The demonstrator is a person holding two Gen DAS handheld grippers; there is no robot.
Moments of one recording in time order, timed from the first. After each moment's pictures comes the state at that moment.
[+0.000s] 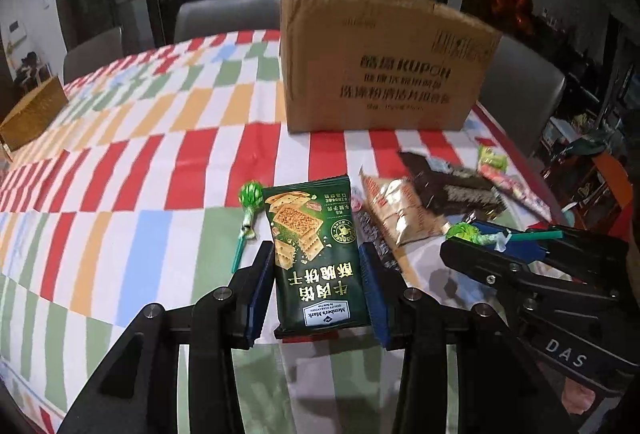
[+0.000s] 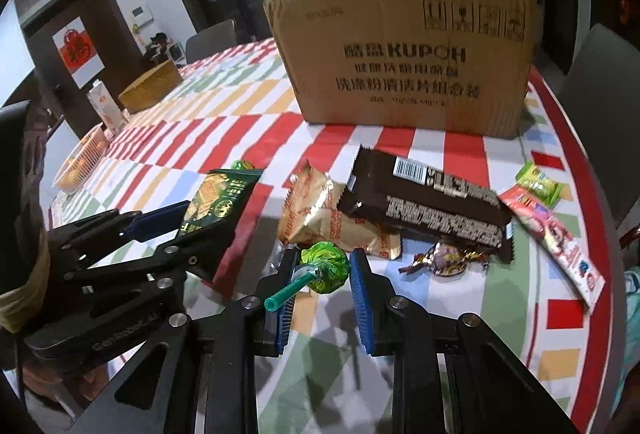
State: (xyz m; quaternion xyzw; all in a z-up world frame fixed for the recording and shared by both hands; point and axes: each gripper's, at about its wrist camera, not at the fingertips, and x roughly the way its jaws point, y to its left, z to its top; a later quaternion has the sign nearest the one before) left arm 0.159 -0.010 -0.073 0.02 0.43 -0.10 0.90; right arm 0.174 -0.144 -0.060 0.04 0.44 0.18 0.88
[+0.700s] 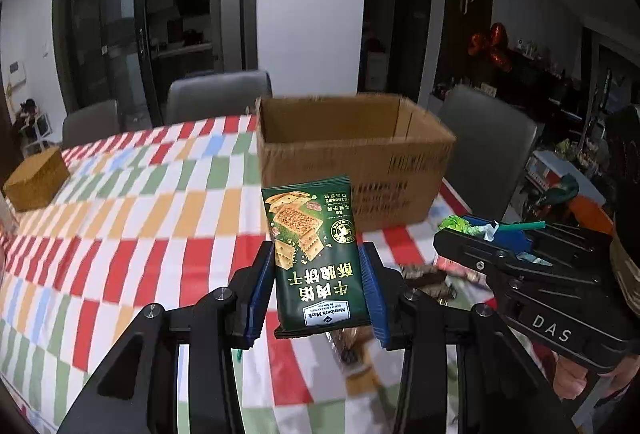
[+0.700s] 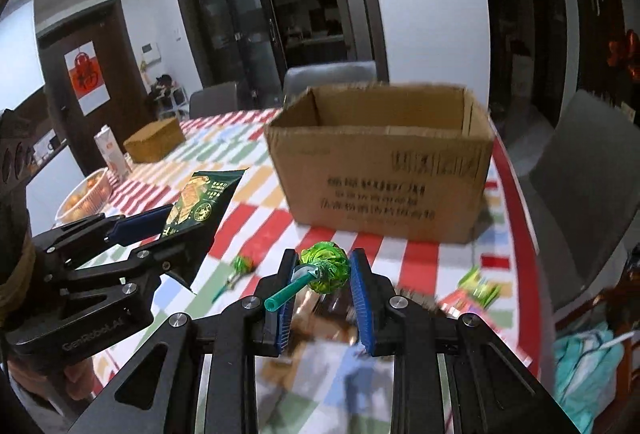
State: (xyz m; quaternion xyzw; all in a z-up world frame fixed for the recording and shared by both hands) left arm 0.171 -0.032 0.021 0.03 0.33 -0.12 0.94; right arm 0.183 -0.171 0.028 0.02 0.34 0.17 0.93
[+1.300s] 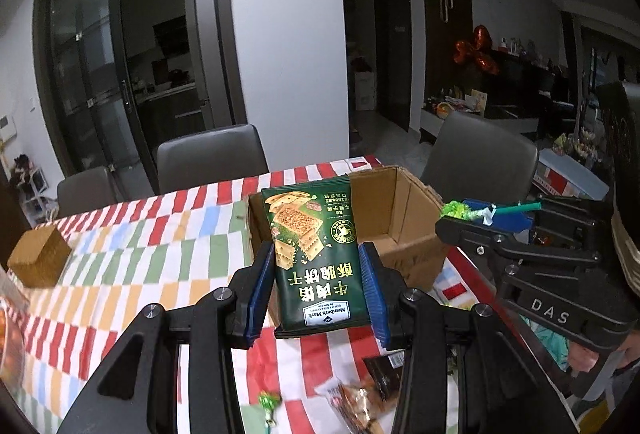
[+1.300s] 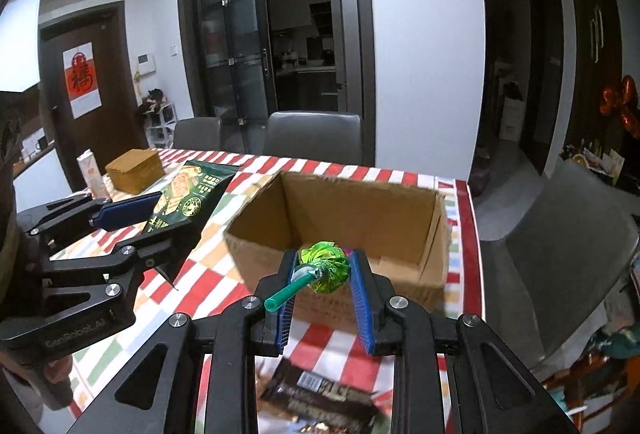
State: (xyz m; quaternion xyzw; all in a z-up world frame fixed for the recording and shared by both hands) left arm 0.243 -0.056 0.086 0.08 0.29 -0.14 0.94; right arm 0.246 -0.191 0.097 -0.02 0.29 0.15 0.94
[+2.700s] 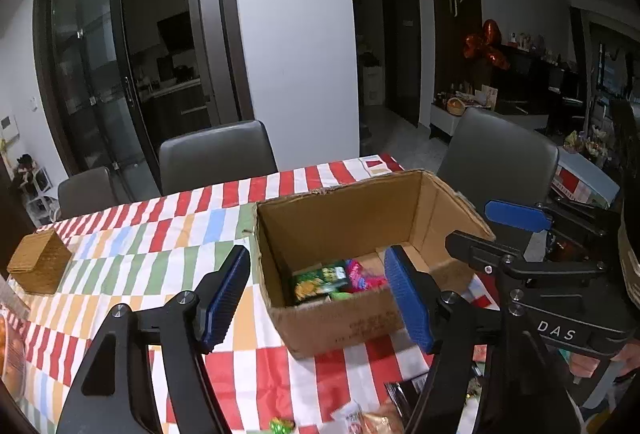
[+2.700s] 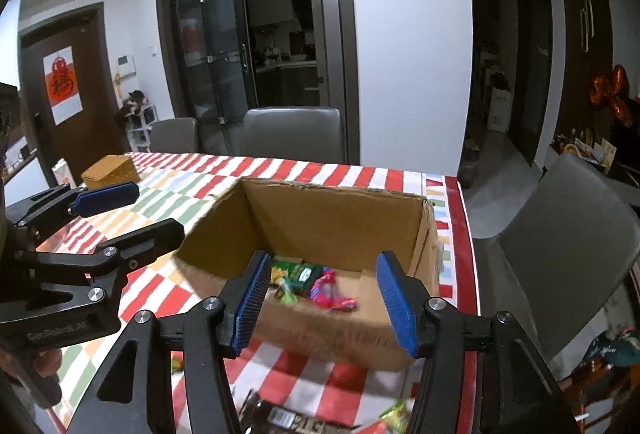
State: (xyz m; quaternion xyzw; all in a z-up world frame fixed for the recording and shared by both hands) left arm 0.272 -0.057 0.075 0.08 0.29 -0.13 0.95; right arm 0.284 -0.197 0.082 -0.01 0.30 0.12 0.95
